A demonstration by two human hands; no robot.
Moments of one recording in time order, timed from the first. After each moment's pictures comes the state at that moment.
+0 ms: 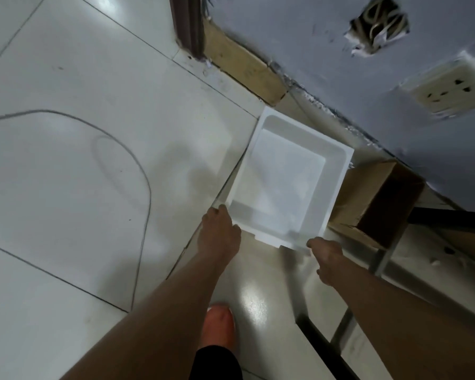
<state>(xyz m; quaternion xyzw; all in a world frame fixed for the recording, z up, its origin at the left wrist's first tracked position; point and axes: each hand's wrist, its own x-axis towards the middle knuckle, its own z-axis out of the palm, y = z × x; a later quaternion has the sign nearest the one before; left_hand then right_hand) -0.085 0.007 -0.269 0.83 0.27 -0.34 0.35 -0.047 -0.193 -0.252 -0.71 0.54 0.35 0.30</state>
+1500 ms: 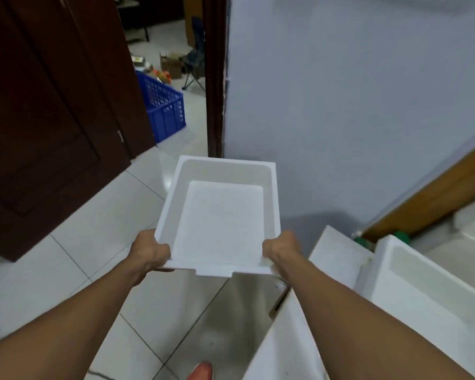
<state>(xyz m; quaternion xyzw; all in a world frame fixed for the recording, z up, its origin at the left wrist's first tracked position) -0.168 0.074 0.425 0.74 0.43 -0.05 0.51 -0.051 -0.144 0.419 -0.88 0.18 0.25 0.36</state>
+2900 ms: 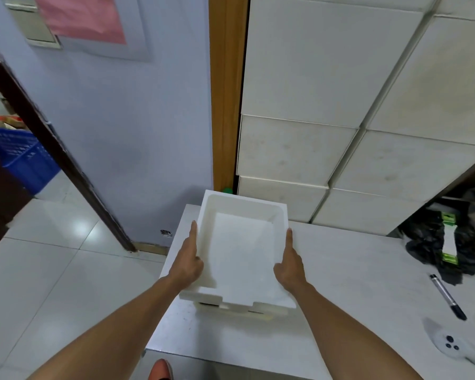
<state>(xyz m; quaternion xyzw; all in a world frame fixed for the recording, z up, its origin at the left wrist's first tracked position) -0.176 -0.280 0.478 0.90 0.01 -0.16 0.40 -0.199 -0.528 0.453 -0.90 0.23 0.12 0.36</state>
